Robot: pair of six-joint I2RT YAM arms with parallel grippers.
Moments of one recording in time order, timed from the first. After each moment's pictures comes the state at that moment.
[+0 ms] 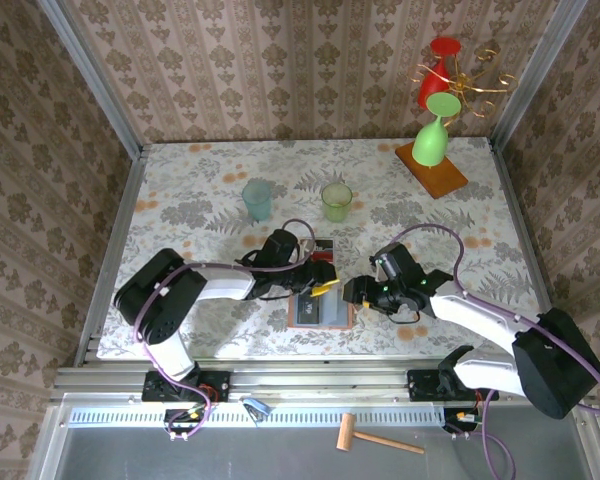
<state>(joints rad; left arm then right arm) -0.81 1.72 0.72 0.34 0.64 -1.17 0.55 1.20 0.53 -0.32 -0.35 0.81</state>
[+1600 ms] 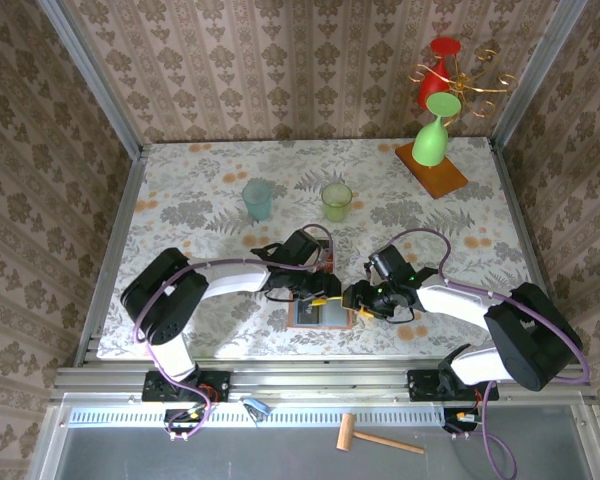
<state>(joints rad) -0.90 1.73 0.92 -0.18 0.53 -0.93 0.55 1.37 0.54 -0.26 -0.41 0.81</state>
